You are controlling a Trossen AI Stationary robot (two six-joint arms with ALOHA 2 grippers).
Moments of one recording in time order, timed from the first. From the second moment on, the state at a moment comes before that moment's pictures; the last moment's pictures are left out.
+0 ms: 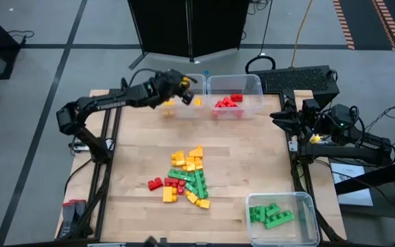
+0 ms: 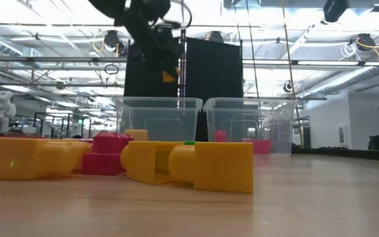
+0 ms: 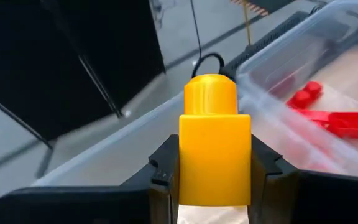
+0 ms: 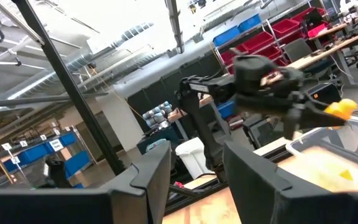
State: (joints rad) left arm 0.46 1.58 1.28 -0.31 -0.45 -0.17; right arm -0.19 0.35 0.63 -0.04 -0.13 0.56
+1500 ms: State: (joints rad) left arm 0.26 1.55 1.60 -0.48 -0.24 0.11; right arm -0.19 0.35 0.63 -0.04 -0.13 0.52
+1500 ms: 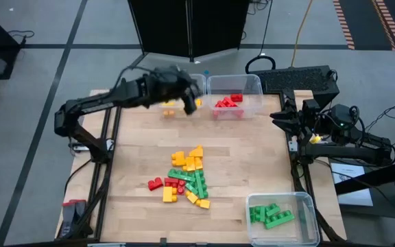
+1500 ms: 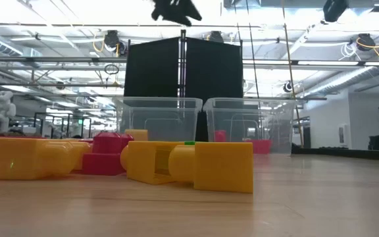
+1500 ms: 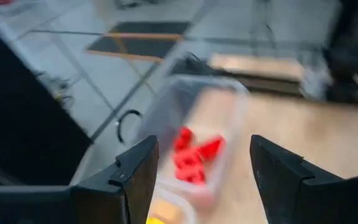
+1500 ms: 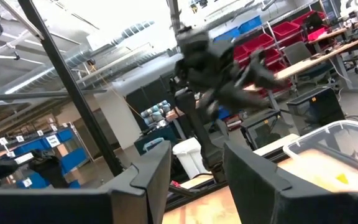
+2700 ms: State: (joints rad) left arm -0.03 2.02 1.60 -0.81 -0.22 -0.07; right arm -0.19 0.35 0.63 -0.17 -0.22 0.57
